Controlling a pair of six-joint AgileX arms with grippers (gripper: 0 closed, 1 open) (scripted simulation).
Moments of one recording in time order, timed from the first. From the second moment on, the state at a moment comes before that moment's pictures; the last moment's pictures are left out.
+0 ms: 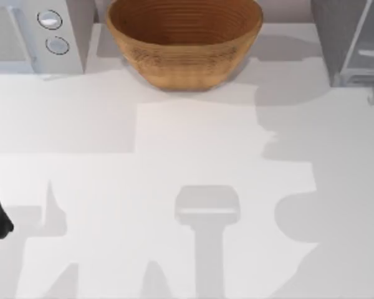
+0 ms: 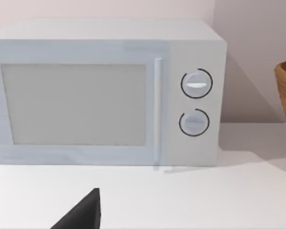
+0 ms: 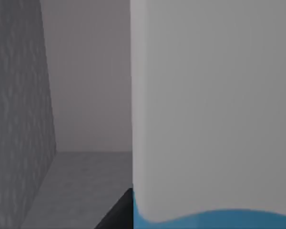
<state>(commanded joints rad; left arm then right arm) 0.00 0.00 0.00 0.00 0.00 0.00 -0.26 1.83 0.81 1.03 -0.23 0.01</state>
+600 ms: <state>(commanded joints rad) 0.00 0.00 0.00 0.00 0.00 0.00 -0.16 1.08 0.48 0.61 -0.13 0.00</state>
